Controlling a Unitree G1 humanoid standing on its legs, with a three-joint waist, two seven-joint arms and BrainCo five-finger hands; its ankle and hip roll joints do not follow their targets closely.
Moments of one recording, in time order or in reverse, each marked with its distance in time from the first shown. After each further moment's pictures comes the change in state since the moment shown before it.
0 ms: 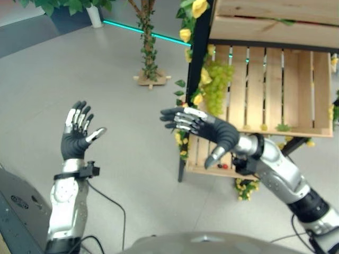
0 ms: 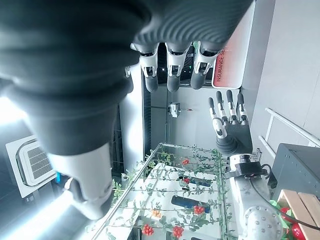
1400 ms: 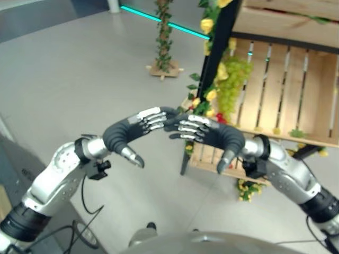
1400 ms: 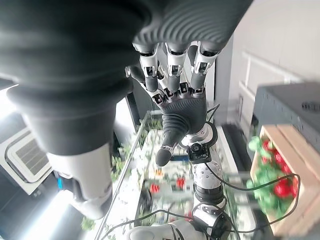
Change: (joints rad) left arm -0.228 0.587 -0.384 -0.298 -0.448 0.160 -0.591; right arm 0.003 -0.137 0.033 0.003 0.159 0.013 0.067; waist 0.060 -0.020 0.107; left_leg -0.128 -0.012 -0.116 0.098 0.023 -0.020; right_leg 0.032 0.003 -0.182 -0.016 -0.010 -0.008
